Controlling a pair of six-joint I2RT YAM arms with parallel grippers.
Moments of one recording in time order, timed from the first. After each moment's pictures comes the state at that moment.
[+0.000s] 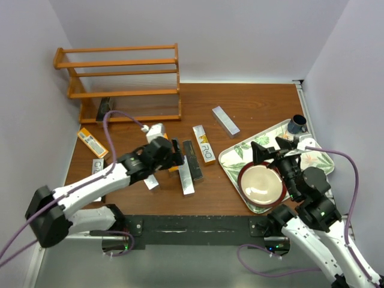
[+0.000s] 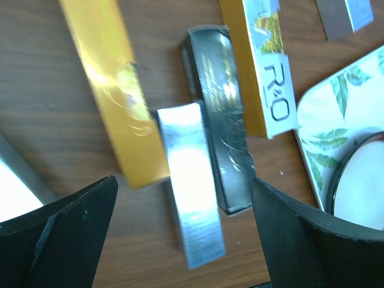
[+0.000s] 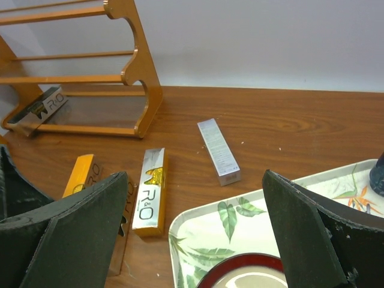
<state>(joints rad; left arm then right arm) -0.81 1.14 0.79 -0.43 -0.35 -0.89 0.58 0.31 0.65 -0.29 0.32 0.15</state>
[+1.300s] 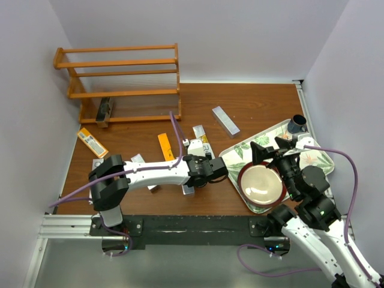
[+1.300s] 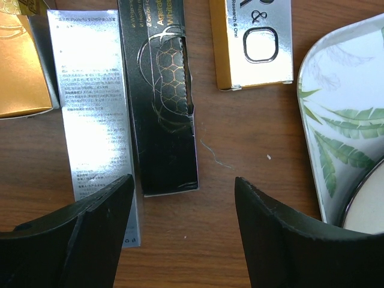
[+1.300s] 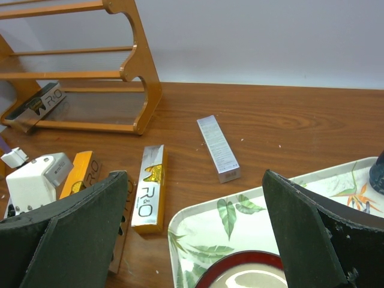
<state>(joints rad) -1.21 1.75 1.27 -0.81 -0.63 -1.37 0.58 0.32 0.66 -0.30 0.32 0.15</state>
